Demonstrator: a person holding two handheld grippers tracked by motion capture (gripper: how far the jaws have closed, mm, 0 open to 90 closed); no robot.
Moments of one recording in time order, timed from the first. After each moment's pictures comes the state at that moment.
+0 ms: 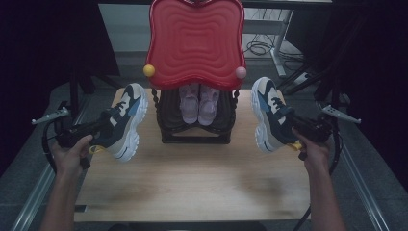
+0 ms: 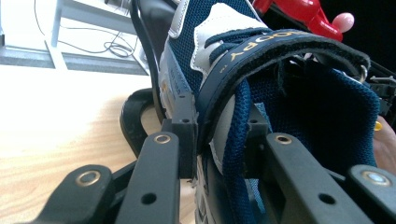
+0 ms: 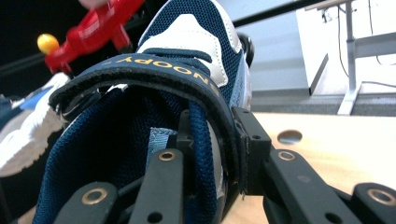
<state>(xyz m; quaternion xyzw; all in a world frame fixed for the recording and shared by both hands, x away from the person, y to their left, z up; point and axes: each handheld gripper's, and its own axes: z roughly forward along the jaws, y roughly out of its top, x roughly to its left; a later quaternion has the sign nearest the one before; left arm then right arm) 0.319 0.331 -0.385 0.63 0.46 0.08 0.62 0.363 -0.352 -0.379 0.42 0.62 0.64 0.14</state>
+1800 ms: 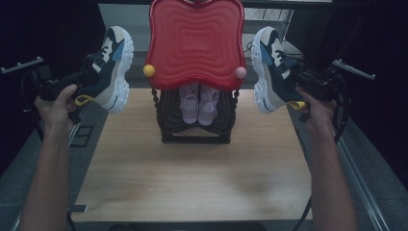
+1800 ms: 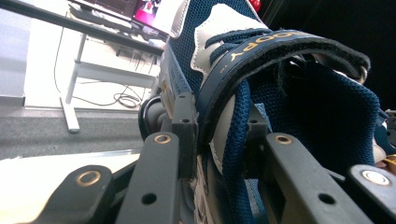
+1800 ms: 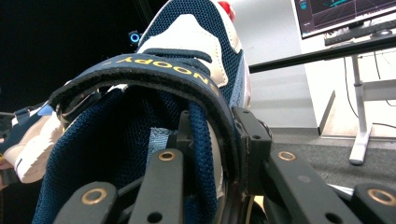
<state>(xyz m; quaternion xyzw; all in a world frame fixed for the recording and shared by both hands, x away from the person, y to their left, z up) 0.375 0.346 -0.279 0.58 0.45 0.14 0.66 0.407 -0.329 -0.272 0.40 0.60 0.68 0.15</state>
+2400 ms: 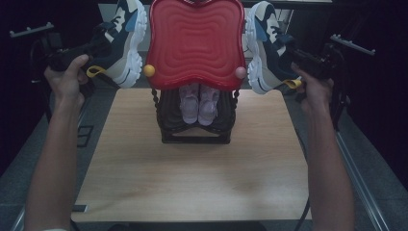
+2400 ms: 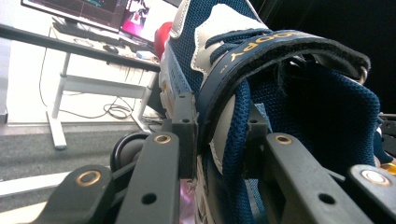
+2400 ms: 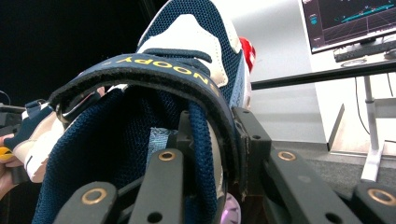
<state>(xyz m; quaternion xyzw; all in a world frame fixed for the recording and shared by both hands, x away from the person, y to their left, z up) 0.409 0.305 -0.220 0.58 0.43 0.14 0.67 0.430 -0.306 -0.227 0.38 0.59 0.69 0.16</state>
